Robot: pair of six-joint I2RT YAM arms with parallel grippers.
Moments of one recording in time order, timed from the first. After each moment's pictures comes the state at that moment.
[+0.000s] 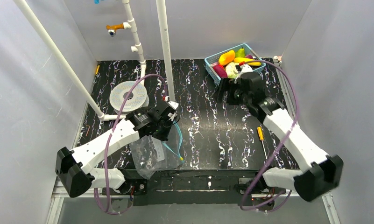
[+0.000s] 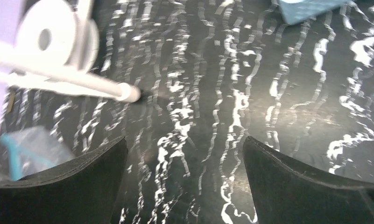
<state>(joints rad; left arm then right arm) -0.83 1.23 1.11 -1.01 -0.16 -0.38 0.50 1.17 1.11 -0.45 -0.04 0.44</state>
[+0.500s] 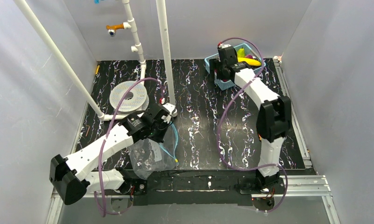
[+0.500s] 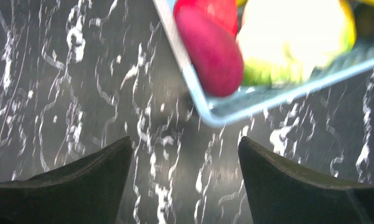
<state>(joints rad) -0.80 1.17 1.01 -0.94 -0.13 -0.28 0.39 1.93 1.72 -0.55 0.17 0.20</state>
